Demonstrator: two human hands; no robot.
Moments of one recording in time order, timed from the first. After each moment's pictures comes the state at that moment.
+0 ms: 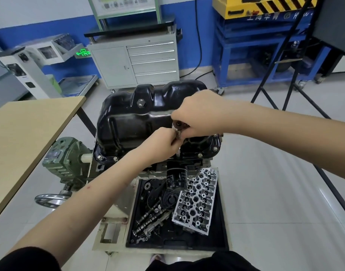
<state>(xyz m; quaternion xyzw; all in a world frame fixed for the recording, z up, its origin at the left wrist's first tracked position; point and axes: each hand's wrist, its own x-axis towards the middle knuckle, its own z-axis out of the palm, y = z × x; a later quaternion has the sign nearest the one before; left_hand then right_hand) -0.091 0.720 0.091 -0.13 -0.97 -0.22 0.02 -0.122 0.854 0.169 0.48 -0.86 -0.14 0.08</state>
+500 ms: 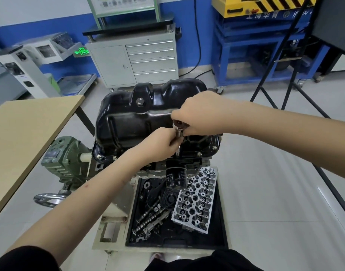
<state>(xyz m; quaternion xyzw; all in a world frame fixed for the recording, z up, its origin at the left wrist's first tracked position) -0.093 0.716 0.087 -0.14 -0.96 -0.23 -0.01 -0.119 0.857 0.169 0.47 -0.86 -0.16 0.07</state>
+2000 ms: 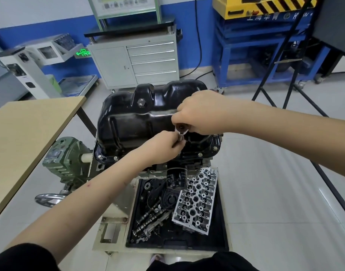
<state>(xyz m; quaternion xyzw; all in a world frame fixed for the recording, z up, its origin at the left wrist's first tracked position) -0.090 0.719 0.088 -0.12 -0.97 -0.22 -0.05 -0.123 0.862 0.172 0.53 -0.83 -0.18 0.09</state>
